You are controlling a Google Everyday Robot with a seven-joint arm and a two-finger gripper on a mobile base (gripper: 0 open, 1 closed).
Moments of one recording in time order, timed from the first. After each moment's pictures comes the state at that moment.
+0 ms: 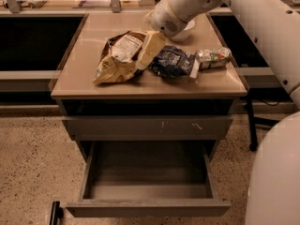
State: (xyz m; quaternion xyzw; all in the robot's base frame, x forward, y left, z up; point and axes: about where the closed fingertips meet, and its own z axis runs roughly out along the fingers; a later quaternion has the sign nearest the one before) arm 0.674 0.016 0.922 -0.65 0.66 0.17 0.33
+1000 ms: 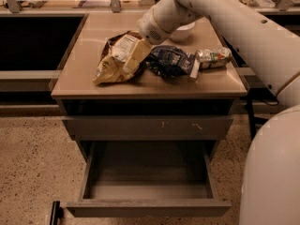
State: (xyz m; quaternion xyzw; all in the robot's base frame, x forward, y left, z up) arm 0.704 0.045 0.894 -0.62 0.68 0.15 0.36
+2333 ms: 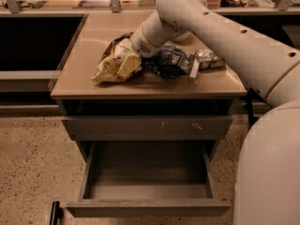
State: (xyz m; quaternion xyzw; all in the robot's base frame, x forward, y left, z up) arm 0.705 0.066 0.844 -0.62 0.70 0.14 0.33
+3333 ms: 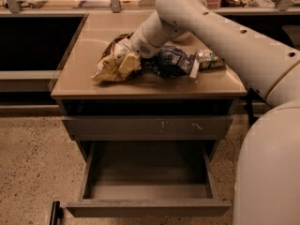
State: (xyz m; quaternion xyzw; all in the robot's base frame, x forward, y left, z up) arm 0.705 0.066 0.844 -0.62 0.70 0.14 0.33
